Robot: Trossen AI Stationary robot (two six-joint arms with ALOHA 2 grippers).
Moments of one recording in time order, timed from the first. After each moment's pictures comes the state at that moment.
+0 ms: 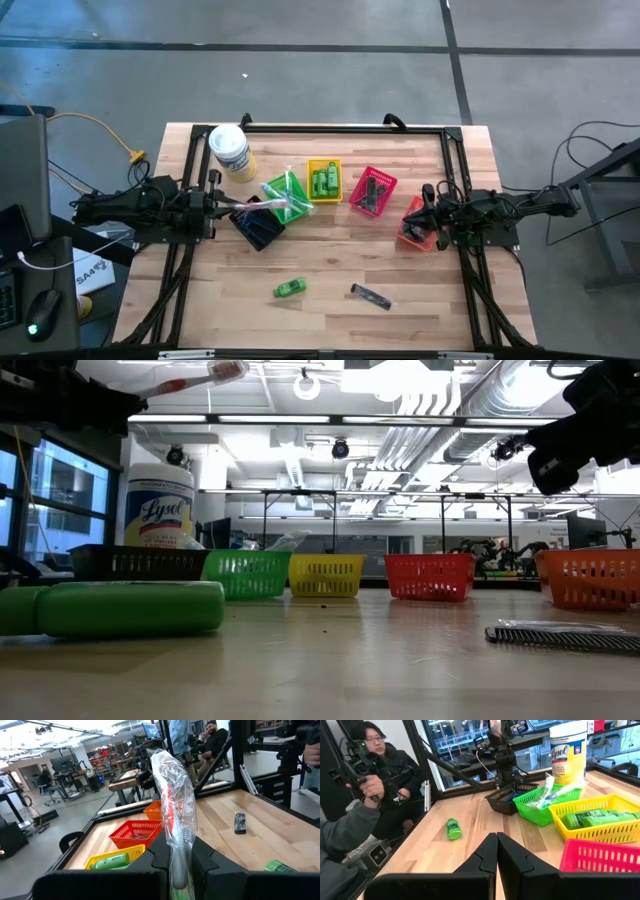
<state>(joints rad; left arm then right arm) -0.01 0.01 0.22 -0.17 0.02 0.24 0.17 0.07 0.06 -0.05 0.05 0.24</state>
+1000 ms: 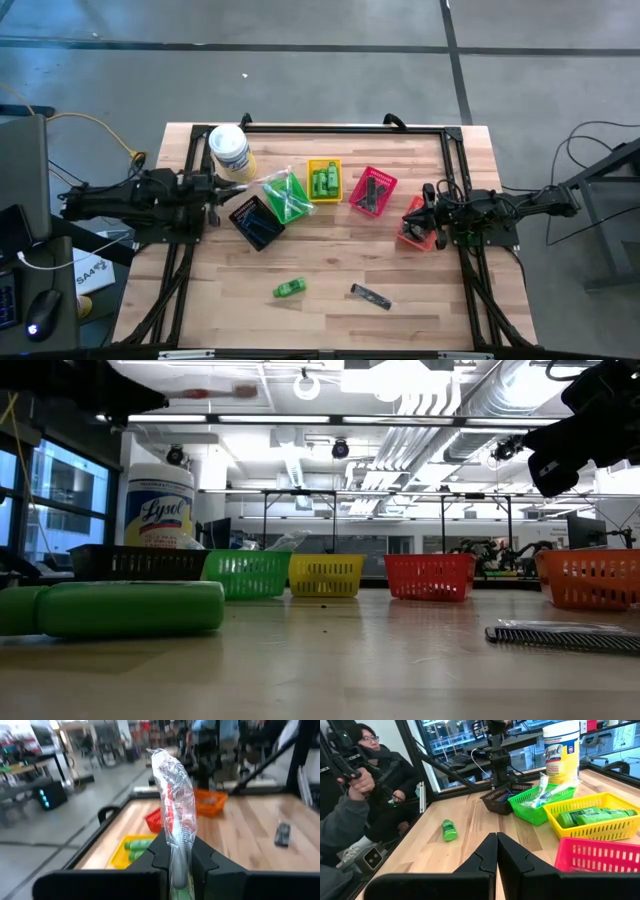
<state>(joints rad) -0.01 0.19 0.38 -0.21 -0.22 0.10 0.17 0.07 0.06 -0.06 0.08 0.26</state>
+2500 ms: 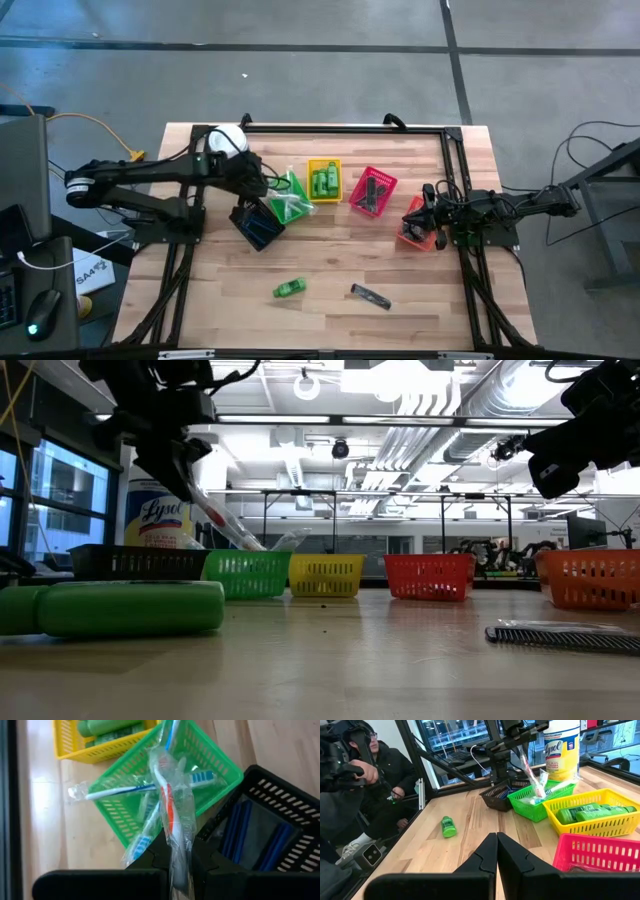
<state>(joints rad) 0.23 1.09 0.85 -0.74 -0.02 0.43 0.17 0.07 0.07 -0.07 0.08 0.26</state>
